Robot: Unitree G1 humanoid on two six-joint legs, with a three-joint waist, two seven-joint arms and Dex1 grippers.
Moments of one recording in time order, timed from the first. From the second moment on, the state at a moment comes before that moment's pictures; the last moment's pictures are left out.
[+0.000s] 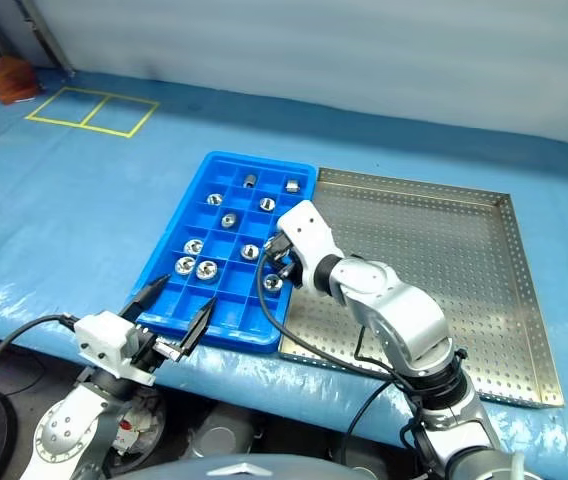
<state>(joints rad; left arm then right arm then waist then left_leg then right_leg) 0.54 0.29 -0.01 -0.64 -0.23 -0.01 -0.38 -0.43 -0.28 0.31 -0.55 0.36 1.12 0.27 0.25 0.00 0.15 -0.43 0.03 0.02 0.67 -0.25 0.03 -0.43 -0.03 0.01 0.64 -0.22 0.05</state>
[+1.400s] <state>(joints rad) 0.51 0.30 -0.01 -0.62 -0.25 -0.06 -0.44 -0.29 -0.30 0.33 -0.63 0.43 1.16 0.34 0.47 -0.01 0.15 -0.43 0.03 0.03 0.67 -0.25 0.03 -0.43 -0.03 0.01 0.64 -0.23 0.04</state>
